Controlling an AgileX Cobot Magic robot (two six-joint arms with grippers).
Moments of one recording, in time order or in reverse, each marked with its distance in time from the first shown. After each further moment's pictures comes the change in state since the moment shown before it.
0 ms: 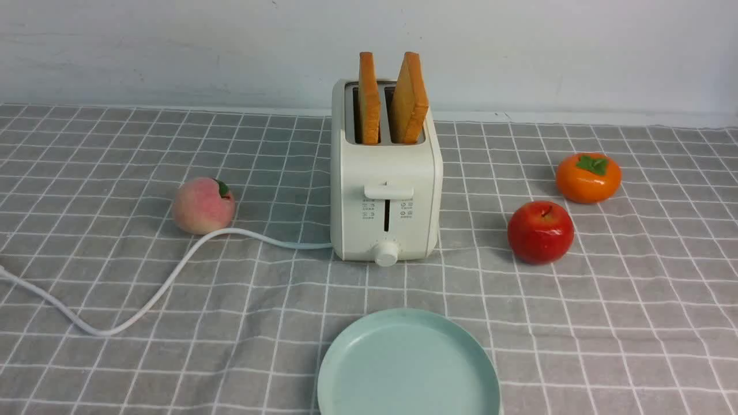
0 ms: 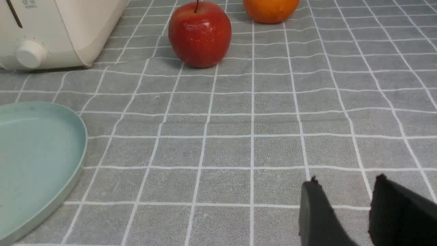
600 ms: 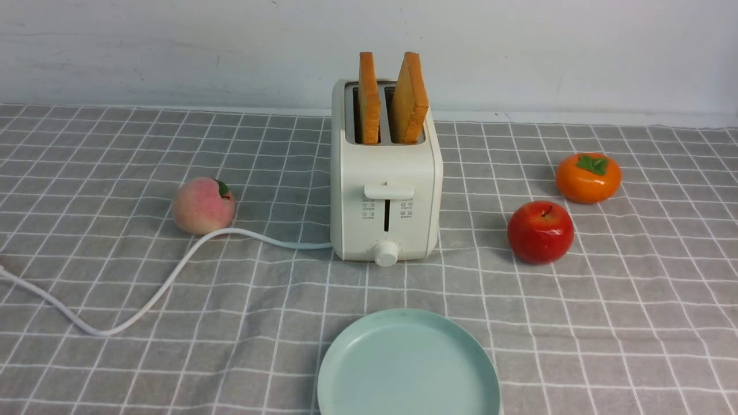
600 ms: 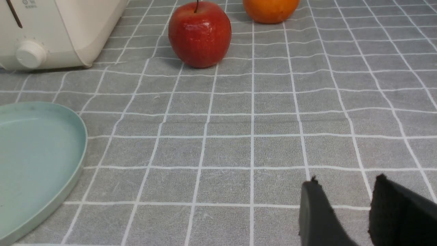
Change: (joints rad) right arm 0.000 0.000 0.000 0.000 0.000 0.000; left arm 0.000 0.000 0.000 0.020 -0.005 0.001
